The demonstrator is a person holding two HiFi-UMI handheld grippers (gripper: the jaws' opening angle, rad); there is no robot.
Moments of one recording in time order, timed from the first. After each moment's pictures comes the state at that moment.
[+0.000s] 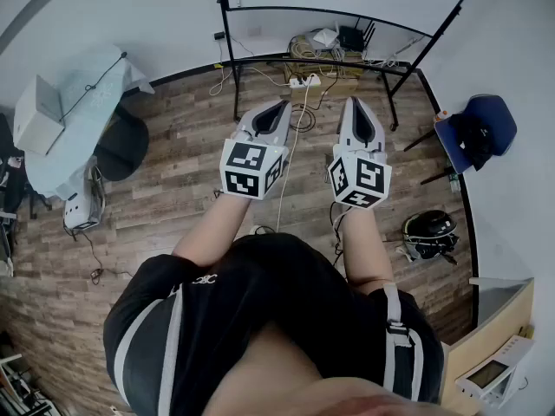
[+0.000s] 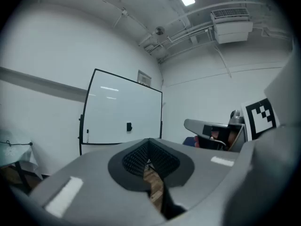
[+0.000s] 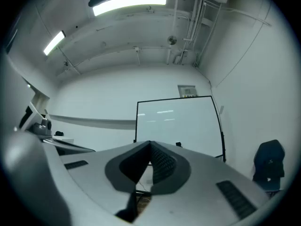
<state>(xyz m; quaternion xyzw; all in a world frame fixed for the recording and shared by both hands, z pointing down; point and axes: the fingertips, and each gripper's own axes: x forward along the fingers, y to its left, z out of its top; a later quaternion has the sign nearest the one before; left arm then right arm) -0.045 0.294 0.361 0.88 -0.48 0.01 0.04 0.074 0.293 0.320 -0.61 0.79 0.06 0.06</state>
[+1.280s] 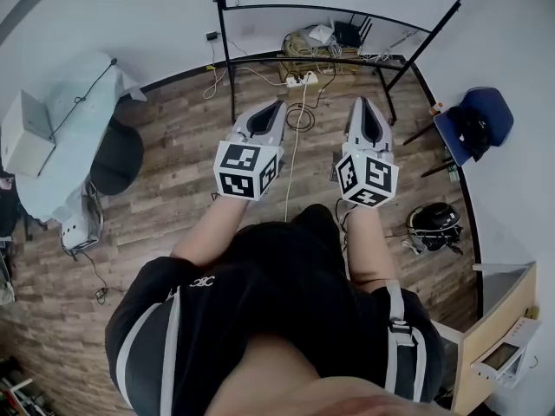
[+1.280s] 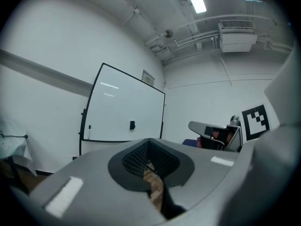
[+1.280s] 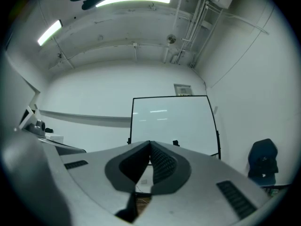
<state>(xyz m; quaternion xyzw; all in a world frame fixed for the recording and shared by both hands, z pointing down) -0.125 0.244 0.388 0.89 -0.46 -0.01 0.07 0.024 0.250 0.342 -0.65 0.75 0.05 0.06</state>
